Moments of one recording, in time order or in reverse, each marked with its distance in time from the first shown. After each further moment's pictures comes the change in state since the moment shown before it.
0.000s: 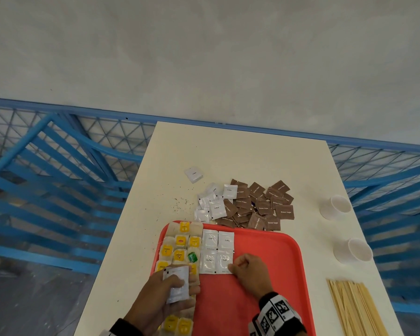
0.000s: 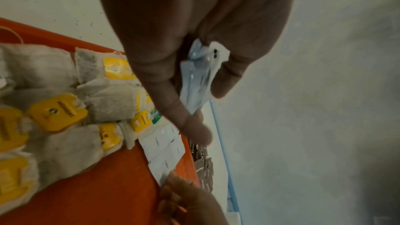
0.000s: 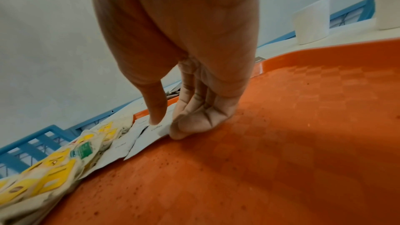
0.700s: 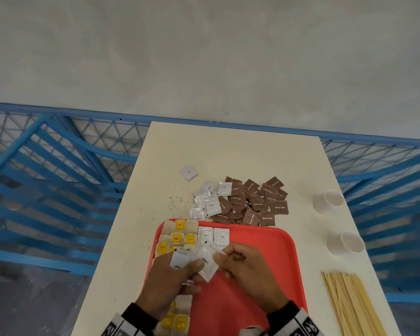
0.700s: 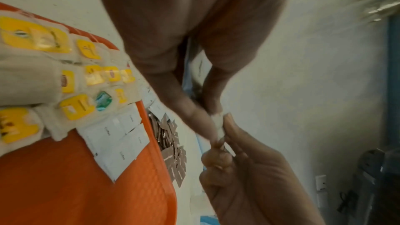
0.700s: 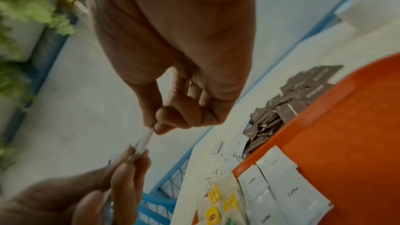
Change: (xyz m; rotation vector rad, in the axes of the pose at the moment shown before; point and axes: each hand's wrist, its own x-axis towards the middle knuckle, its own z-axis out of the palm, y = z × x) left_hand -0.016 0.019 0.034 0.160 -0.025 0.240; right_hand -0.085 -0.083 -0.052 0.521 -0.229 -0.248
